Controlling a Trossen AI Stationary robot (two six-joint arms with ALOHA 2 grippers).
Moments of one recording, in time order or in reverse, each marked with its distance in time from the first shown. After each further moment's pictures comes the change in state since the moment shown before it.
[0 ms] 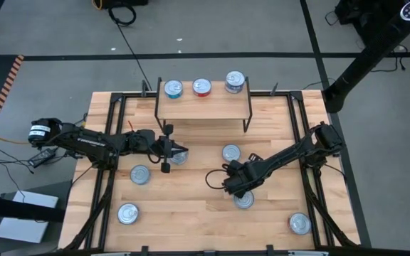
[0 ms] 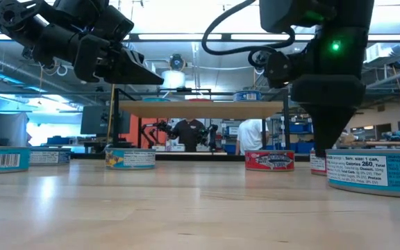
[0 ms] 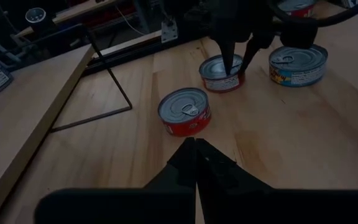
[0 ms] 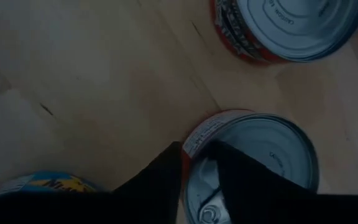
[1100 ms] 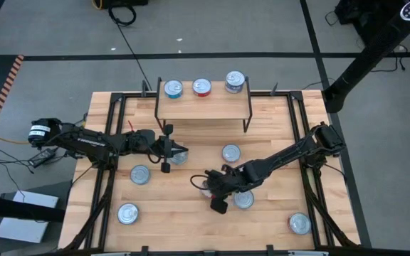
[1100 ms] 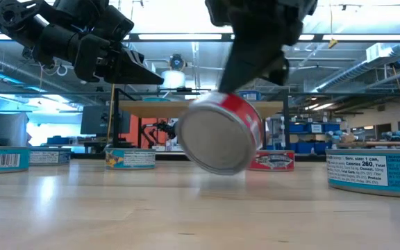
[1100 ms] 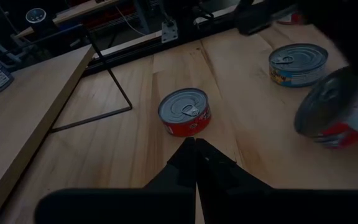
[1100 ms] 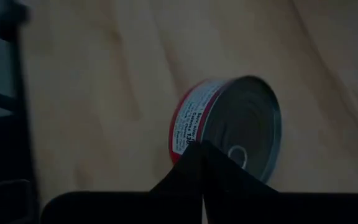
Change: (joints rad) left arm 0.000 0.000 0.000 0.001 0.000 0.000; right arm 0.007 -0.001 0.126 0.531 -0.168 -0.246
